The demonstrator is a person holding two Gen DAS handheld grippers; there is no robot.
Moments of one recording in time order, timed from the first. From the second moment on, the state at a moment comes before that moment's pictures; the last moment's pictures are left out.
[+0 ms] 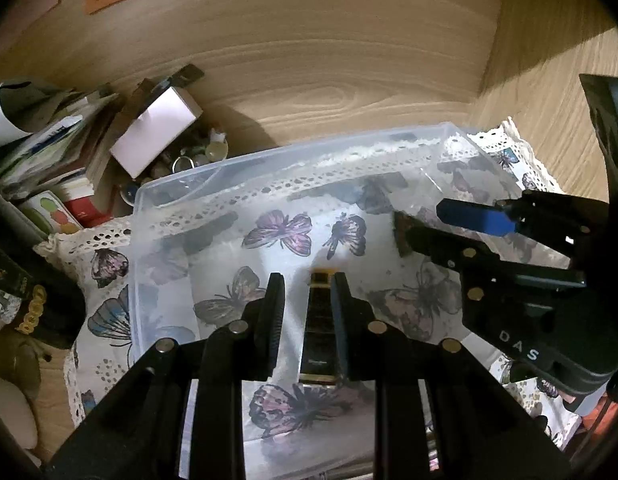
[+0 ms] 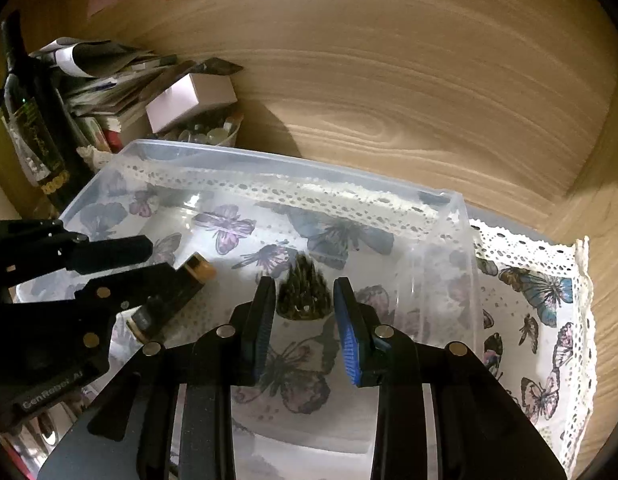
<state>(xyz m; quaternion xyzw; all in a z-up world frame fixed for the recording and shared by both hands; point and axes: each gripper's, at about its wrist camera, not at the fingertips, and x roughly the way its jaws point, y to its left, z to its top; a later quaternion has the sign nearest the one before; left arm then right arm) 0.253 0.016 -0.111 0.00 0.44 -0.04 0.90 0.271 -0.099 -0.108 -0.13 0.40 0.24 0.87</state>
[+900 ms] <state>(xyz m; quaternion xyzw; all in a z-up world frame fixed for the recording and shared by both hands) 0.120 0.035 -0.072 0.00 0.35 -0.01 0.94 0.165 -0.165 -0.037 -0.07 0.29 0.22 0.93</state>
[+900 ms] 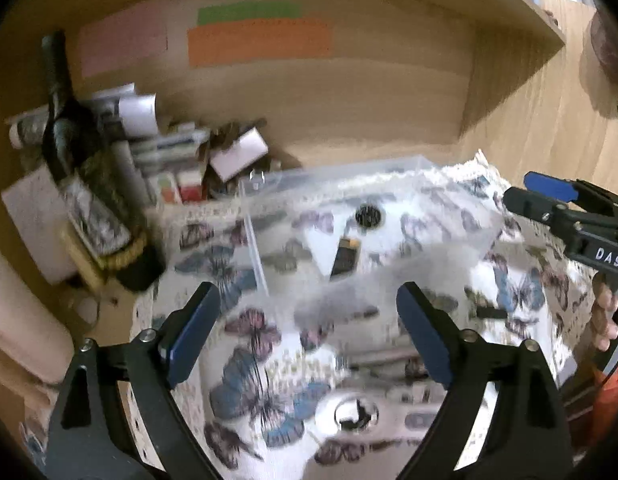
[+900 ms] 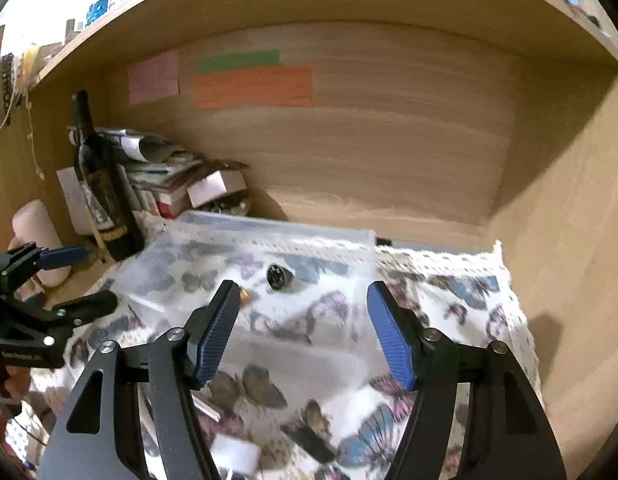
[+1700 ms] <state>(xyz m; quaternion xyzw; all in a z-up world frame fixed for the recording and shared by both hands) 0.099 0.016 -0.145 -0.05 0.43 -0.08 0.90 0.153 -0.186 -0.143 -0.10 0.43 0.22 0.87</state>
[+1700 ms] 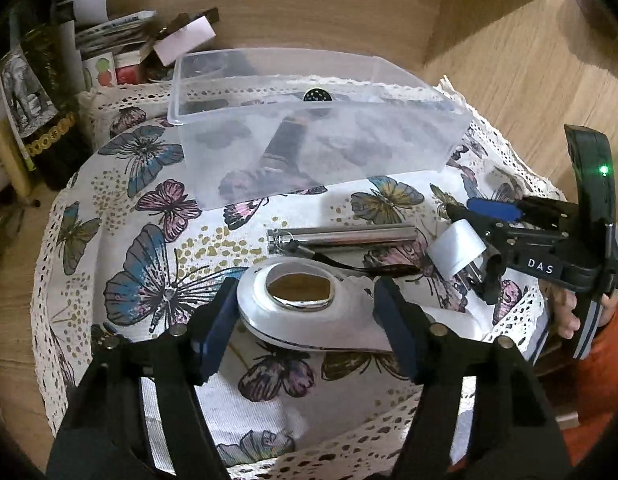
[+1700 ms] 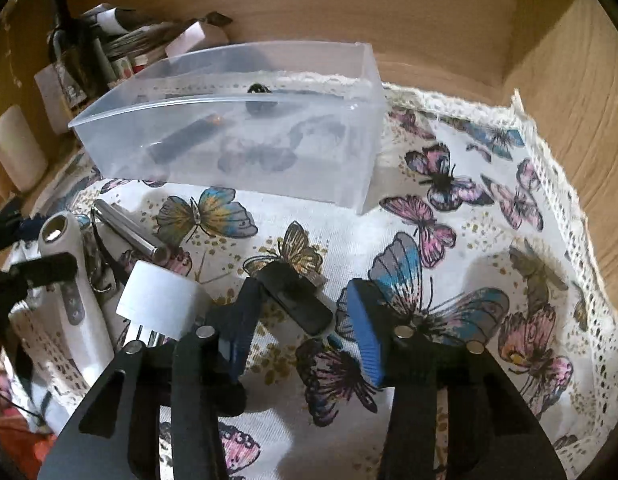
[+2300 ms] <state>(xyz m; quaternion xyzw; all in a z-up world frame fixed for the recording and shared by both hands) 0.071 0.054 -0.114 -0.08 0.37 -0.01 0.92 0.140 -0.200 -0.106 -0.06 0.37 0.21 0.90</state>
